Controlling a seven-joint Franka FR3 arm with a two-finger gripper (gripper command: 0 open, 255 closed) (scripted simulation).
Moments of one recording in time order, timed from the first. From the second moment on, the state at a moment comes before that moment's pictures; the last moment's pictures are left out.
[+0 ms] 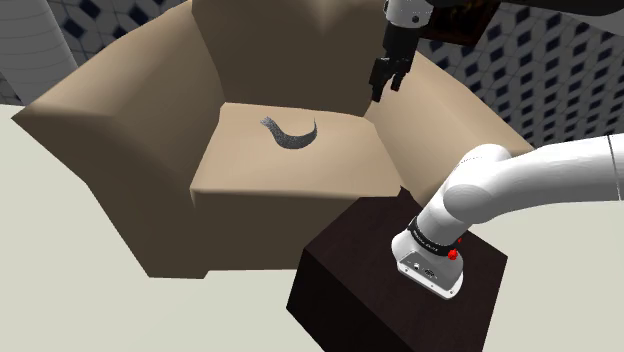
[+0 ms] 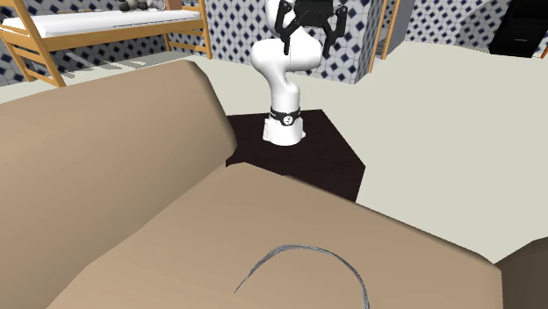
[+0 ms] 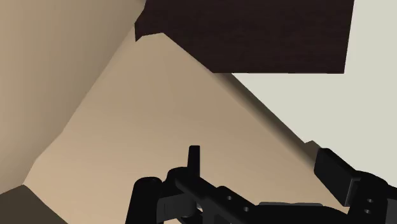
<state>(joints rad) 0.02 -0.77 -0.01 -2.42 -0.08 1.56 0.04</state>
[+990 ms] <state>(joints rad) 0.01 -0.47 0.02 -2.57 -0.10 2.16 0.14</state>
